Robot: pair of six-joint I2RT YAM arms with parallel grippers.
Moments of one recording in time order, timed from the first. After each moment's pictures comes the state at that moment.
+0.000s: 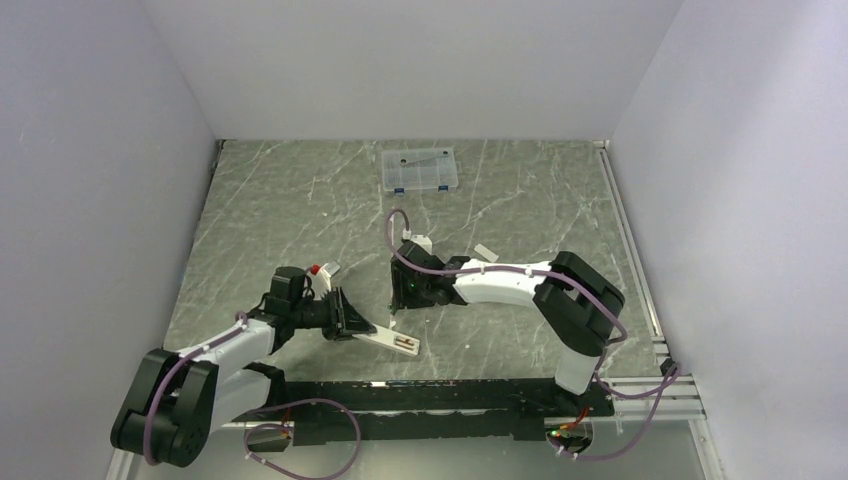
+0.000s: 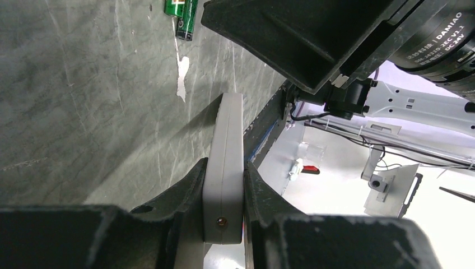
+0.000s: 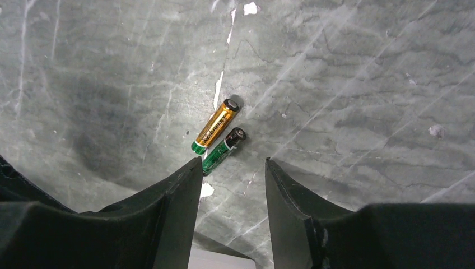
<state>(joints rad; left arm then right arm) -0.27 1.08 0.20 0.11 0.90 -0.78 0.98 1.76 1.03 -0.22 0.09 0.80</state>
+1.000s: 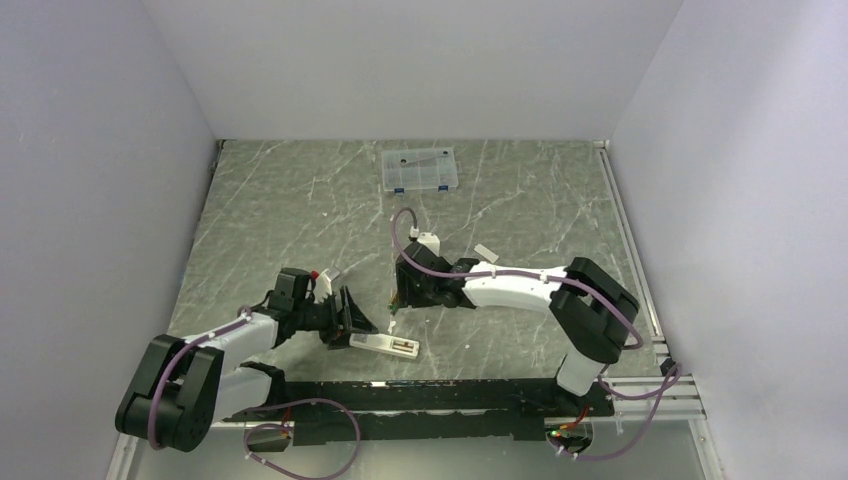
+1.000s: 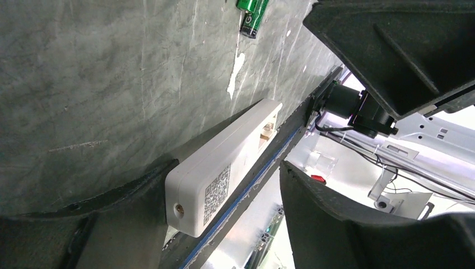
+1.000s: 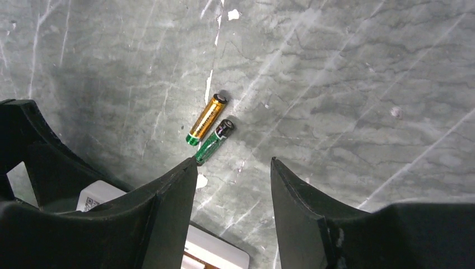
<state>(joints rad) -0.27 1.16 0.22 0.00 0.81 -0.75 0.99 1.71 1.00 -0.24 0.16 0.82</state>
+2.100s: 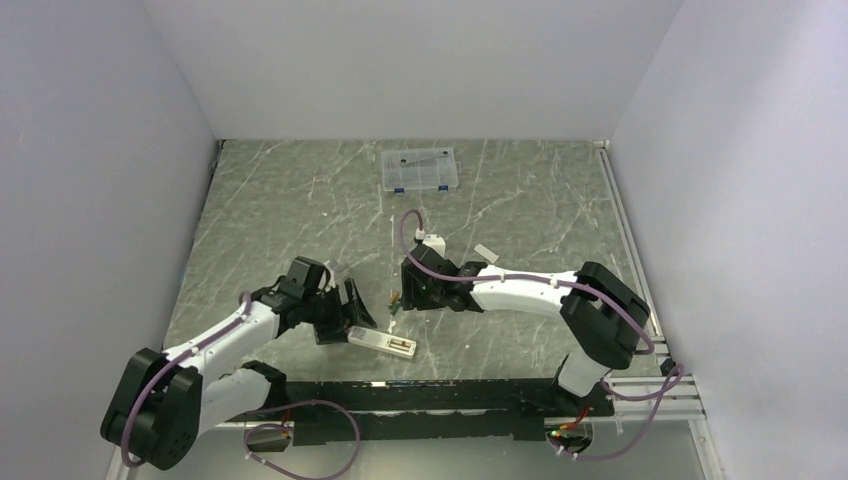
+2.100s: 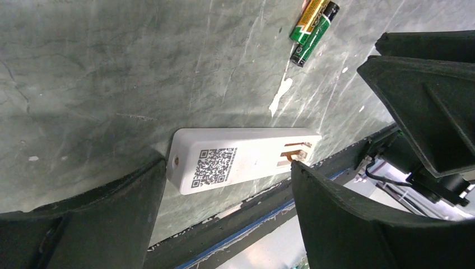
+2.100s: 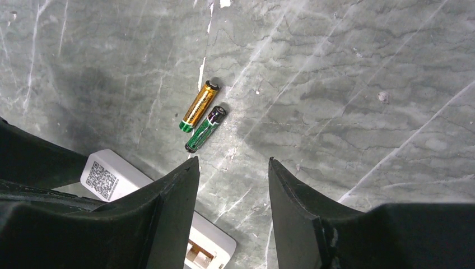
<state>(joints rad) -0.41 1.07 0.41 -0.38 0.43 -0.78 0.99 1.63 0.93 -0.22 0.16 0.81</state>
